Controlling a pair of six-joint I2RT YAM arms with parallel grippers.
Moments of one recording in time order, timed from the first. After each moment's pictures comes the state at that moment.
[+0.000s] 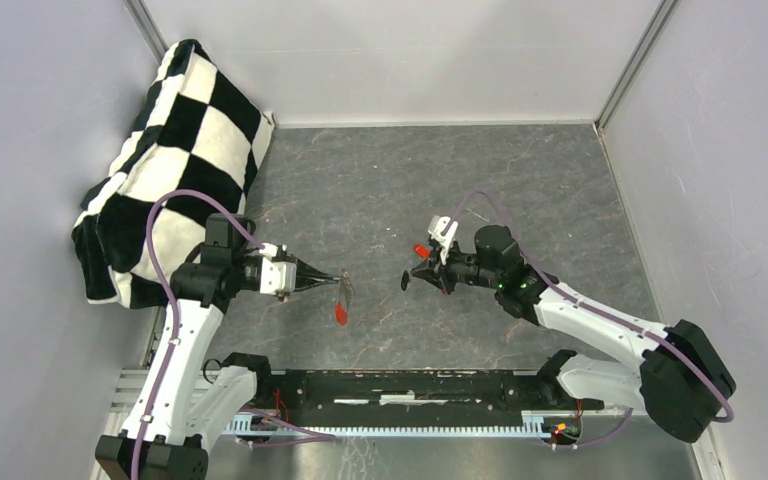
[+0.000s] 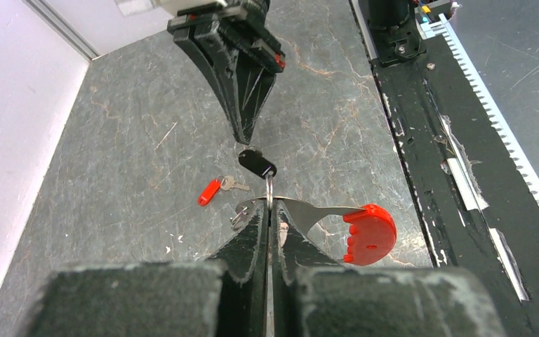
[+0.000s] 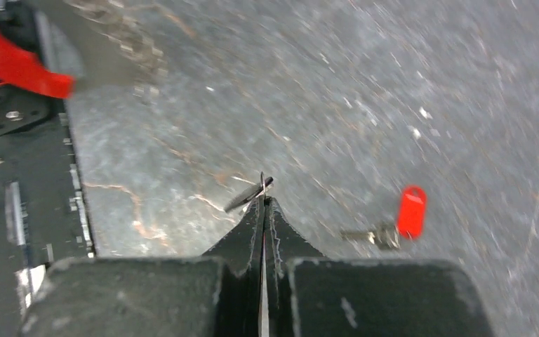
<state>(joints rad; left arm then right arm) -0.12 0.83 0.87 -0.91 1.37 1.24 0.68 1.15 0.55 0.22 -0.44 -0.09</state>
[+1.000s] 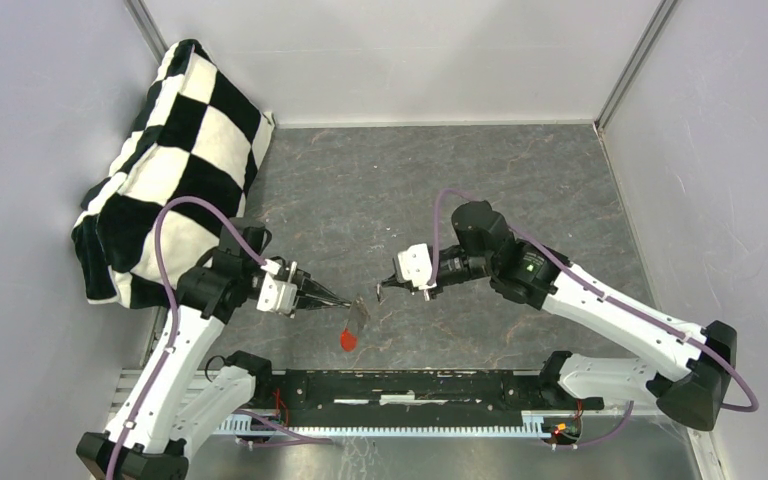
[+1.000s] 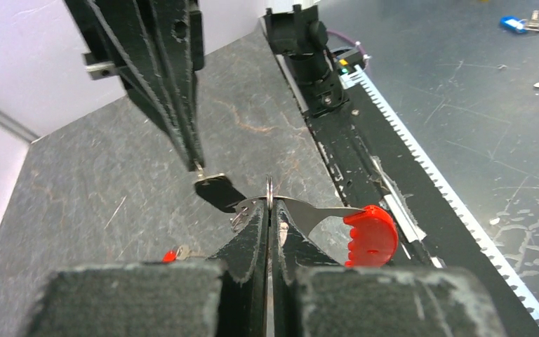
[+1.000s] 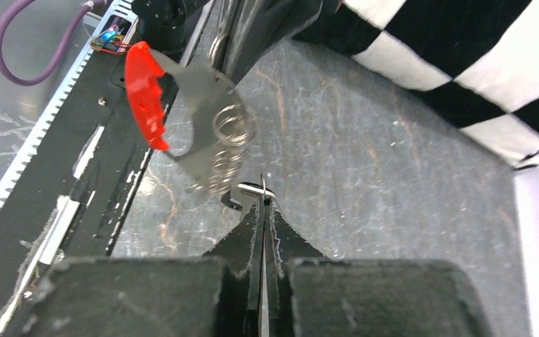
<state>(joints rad) -0.29 0.79 0.87 -0.91 1.45 1.20 0.93 1.14 1.03 -0.30 -0.69 -0.66</state>
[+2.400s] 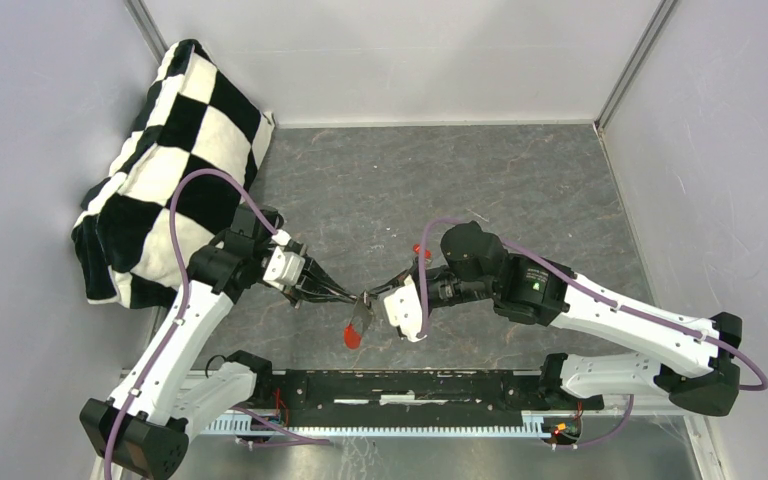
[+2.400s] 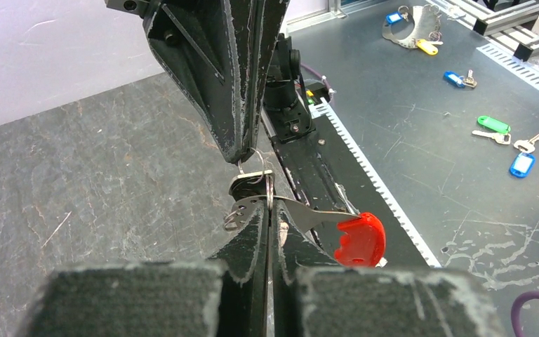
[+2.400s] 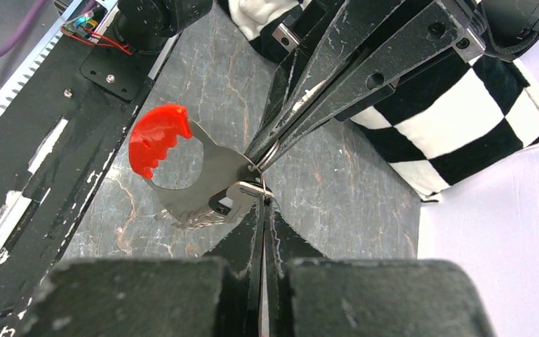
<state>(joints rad) -0.34 0.93 0.94 -0.91 1.52 1.09 1.17 1.13 1.17 -0.41 -0.42 -0.85</state>
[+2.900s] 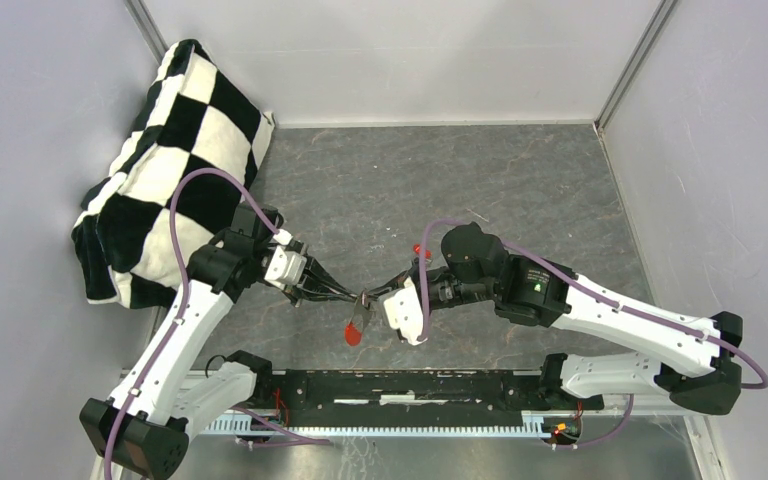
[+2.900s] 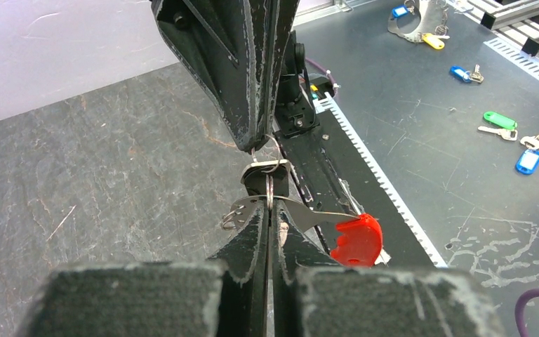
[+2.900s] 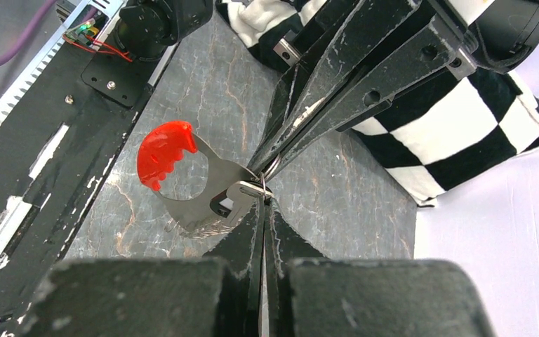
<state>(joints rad) -0.34 0.94 0.95 -0.91 1.50 1.08 1.18 1.13 1.17 -0.41 -0.41 -0.85</state>
